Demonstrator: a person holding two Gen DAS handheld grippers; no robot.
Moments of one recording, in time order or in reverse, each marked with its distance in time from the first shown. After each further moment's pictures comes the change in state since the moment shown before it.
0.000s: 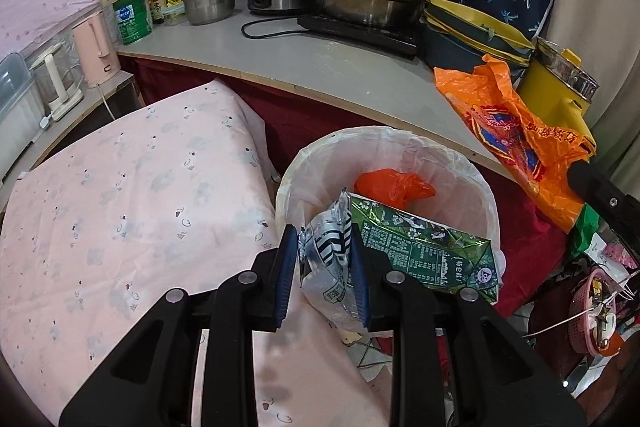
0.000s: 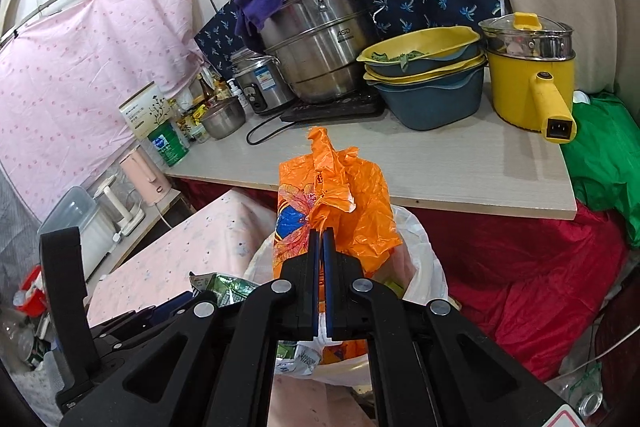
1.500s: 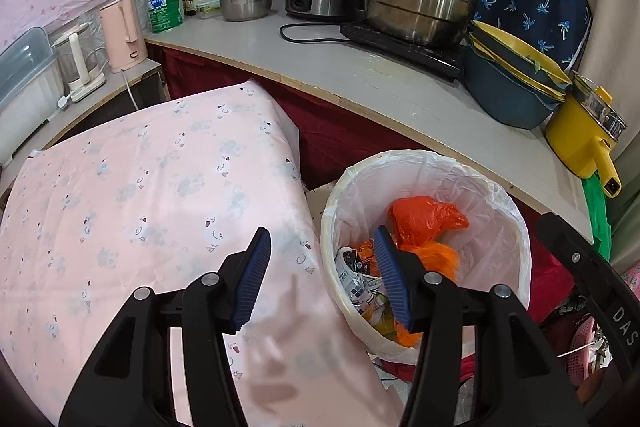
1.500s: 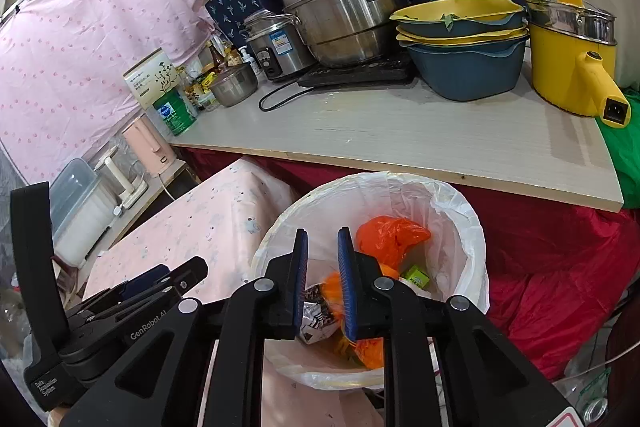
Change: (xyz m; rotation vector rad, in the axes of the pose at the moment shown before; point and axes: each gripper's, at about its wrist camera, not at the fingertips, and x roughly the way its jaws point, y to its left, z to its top) left arm 0.007 0.040 0.008 -0.098 -0.034 0.054; right arm 0.052 0.028 -0.015 -0.044 0.094 0.031
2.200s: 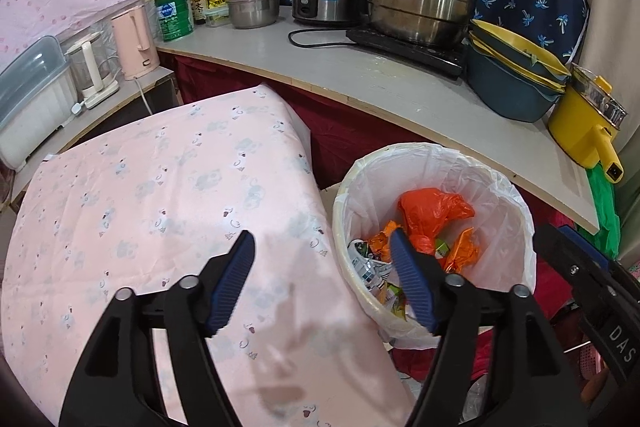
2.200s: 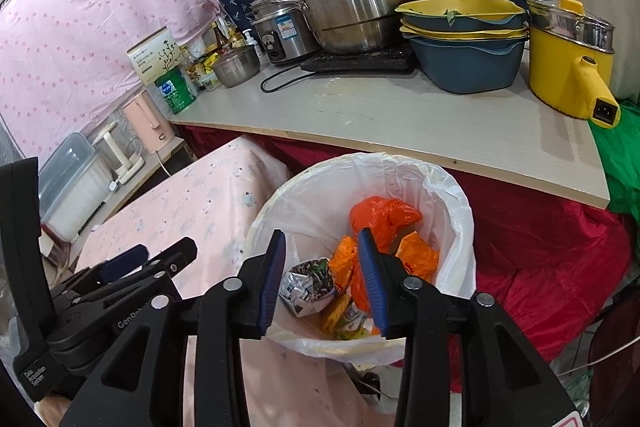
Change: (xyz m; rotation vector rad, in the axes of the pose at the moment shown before) left arm -0.019 0.001 -0.016 0.018 -0.024 0.056; right arm -0.015 0.004 -0.014 -0.067 0.050 -0.032
